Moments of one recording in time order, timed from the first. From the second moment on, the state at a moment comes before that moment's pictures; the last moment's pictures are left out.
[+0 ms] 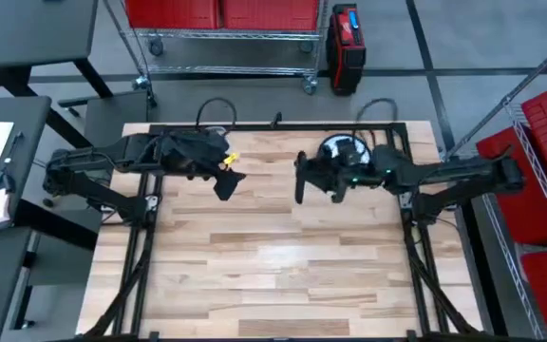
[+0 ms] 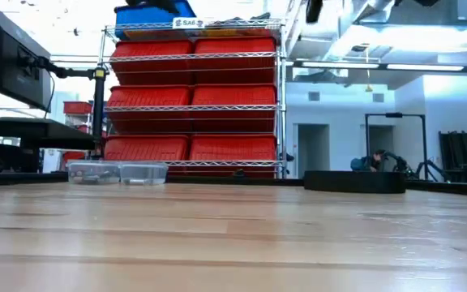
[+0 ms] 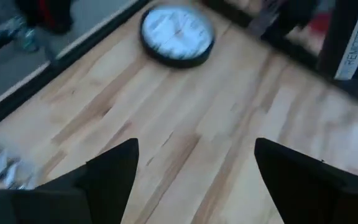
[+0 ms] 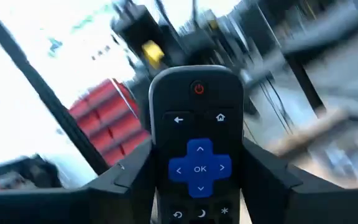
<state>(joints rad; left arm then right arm) 0.02 1.25 1.48 -0.72 -0.29 -0.47 -0.05 1.18 0.82 0.66 -0.01 0.57</state>
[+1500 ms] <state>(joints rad) 0.07 1.60 1.48 0.48 0.28 -0.81 -0.05 1.21 1.00 0.87 -0.20 0.30</state>
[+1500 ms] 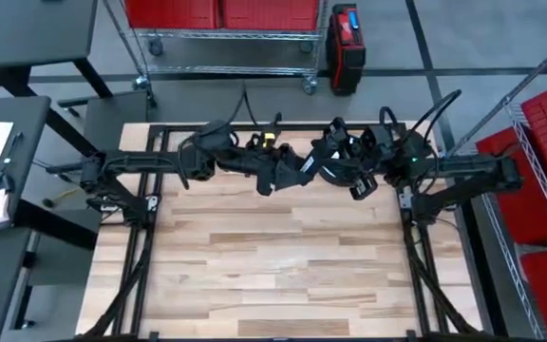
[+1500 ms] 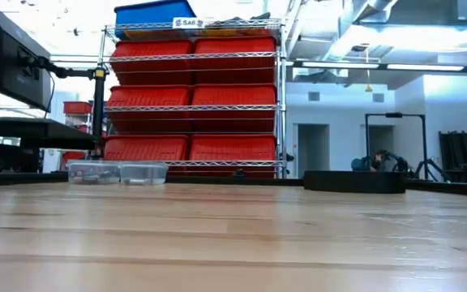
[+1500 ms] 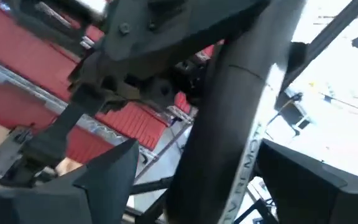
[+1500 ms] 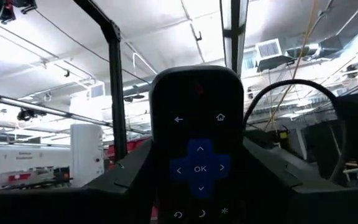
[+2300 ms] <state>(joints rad) 0.06 1.60 1.49 0.51 0.38 -0.66 -0.10 1.21 1.03 0.90 -0.33 0.40</state>
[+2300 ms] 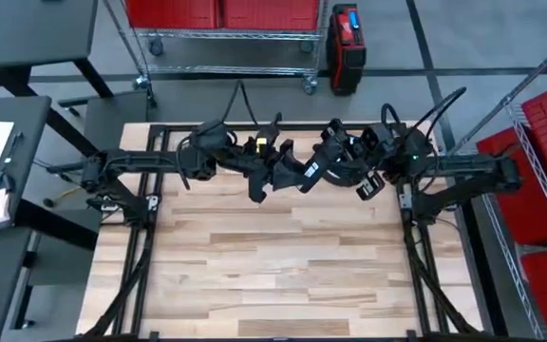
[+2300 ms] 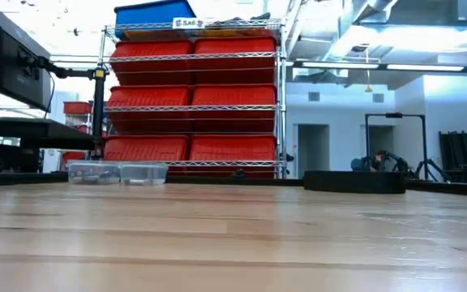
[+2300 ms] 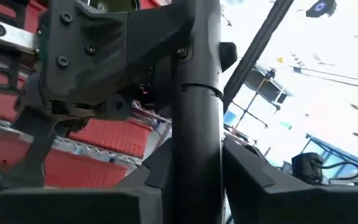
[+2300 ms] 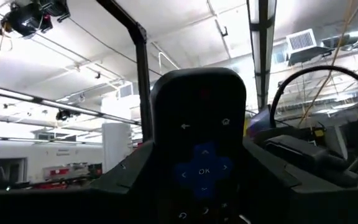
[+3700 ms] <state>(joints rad) 0.08 1.59 1.48 0.41 0.36 -0.66 -0.27 1.07 1.16 0.20 -0.39 0.41</state>
